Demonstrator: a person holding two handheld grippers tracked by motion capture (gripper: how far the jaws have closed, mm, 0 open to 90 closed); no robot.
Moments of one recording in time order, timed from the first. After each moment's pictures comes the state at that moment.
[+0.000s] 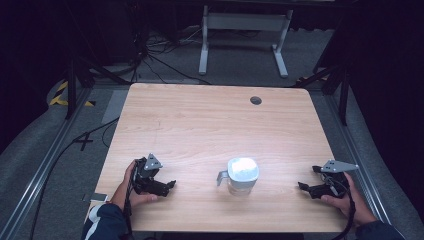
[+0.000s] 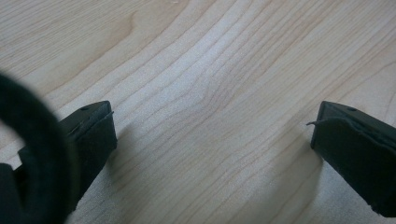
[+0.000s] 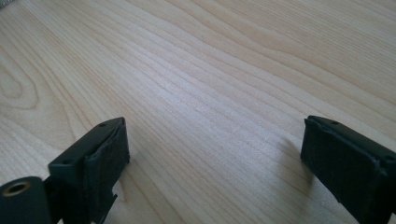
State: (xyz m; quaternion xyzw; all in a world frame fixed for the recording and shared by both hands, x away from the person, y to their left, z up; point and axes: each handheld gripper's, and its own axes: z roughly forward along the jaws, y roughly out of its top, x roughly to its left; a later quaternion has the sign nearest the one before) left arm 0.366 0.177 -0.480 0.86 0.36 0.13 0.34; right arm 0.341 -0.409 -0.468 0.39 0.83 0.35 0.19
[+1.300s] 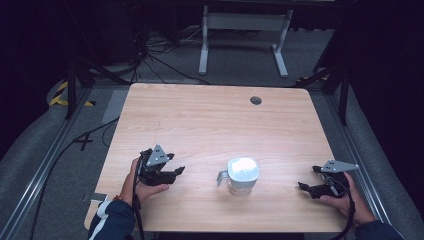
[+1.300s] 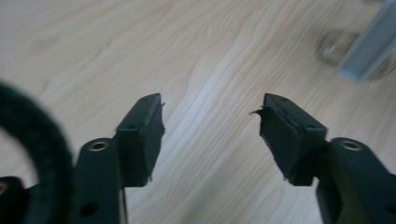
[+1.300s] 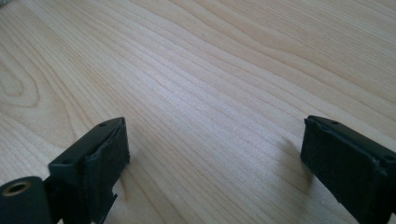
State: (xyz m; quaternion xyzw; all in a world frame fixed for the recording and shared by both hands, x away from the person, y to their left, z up) left arm 0.362 0.141 -0.419 0.84 0.28 0.17 0.44; right arm 0.341 -0.409 -0.467 0.39 0.83 0.35 0.18
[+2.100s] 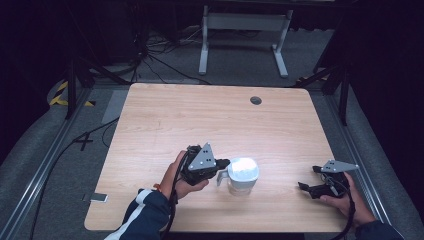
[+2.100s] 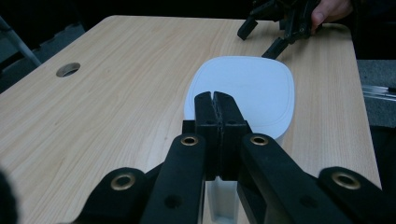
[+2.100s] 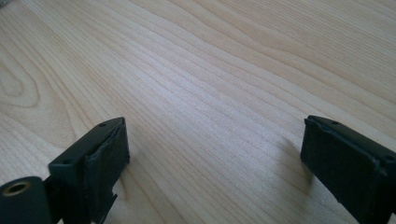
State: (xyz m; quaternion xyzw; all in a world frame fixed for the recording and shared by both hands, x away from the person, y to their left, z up) left arm 0.347 0.041 -0.375 0.85 0.10 0.13 0.50; right arm 0.341 -0.409 -0.467 0.39 0.83 0.35 0.18
